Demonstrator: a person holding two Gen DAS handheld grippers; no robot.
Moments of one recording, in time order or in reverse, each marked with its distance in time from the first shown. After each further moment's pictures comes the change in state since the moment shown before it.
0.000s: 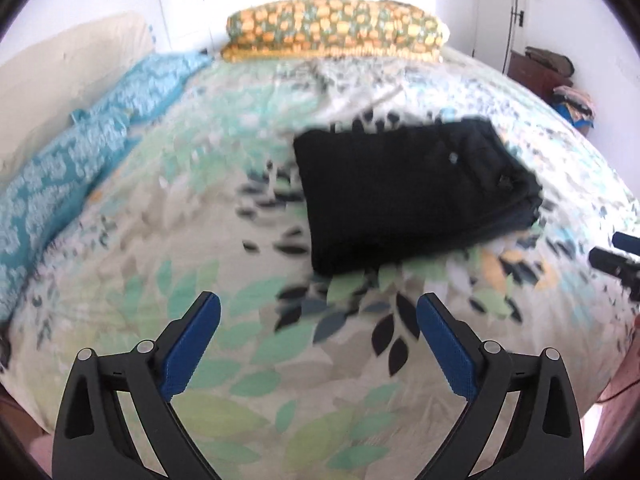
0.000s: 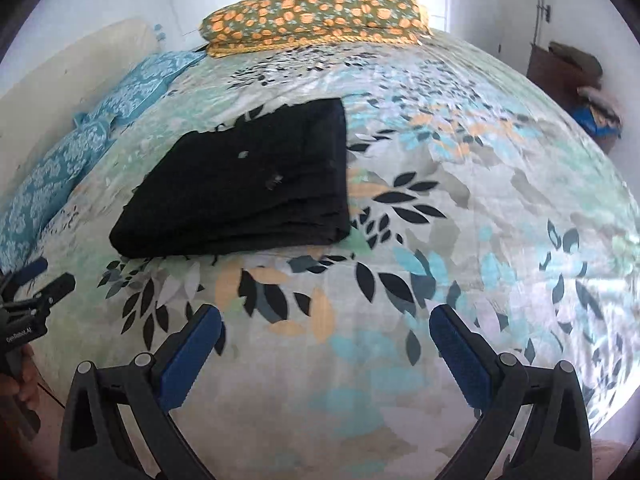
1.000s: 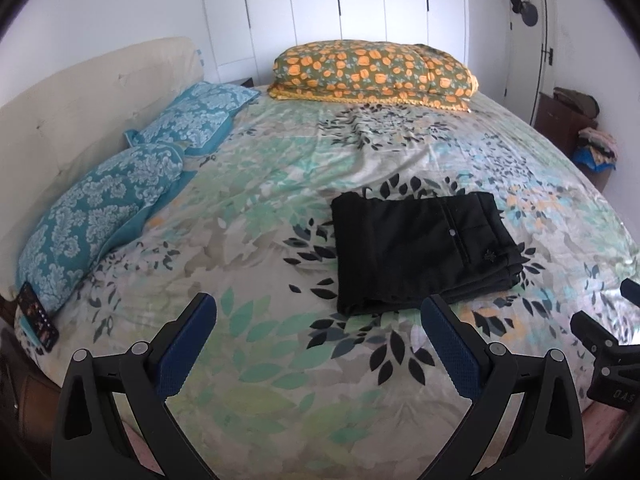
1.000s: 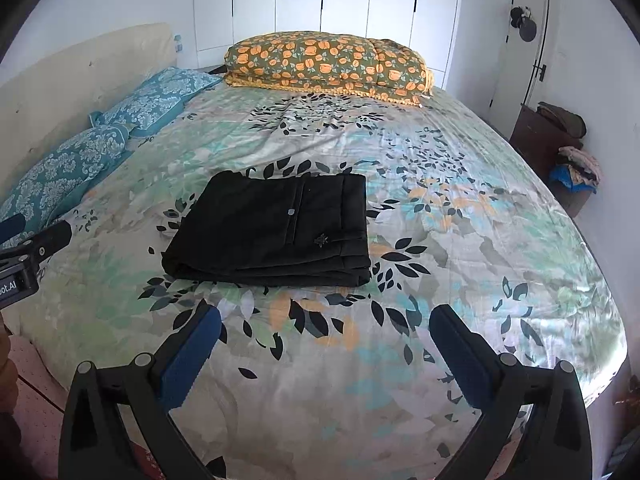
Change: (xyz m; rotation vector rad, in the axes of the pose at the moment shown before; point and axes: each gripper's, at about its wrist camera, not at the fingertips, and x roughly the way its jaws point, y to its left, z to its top) left arm -0.089 0.002 0.026 -0.097 -0.061 0.104; right arm -0.085 0.063 0.010 -0.043 -0.111 -0.105
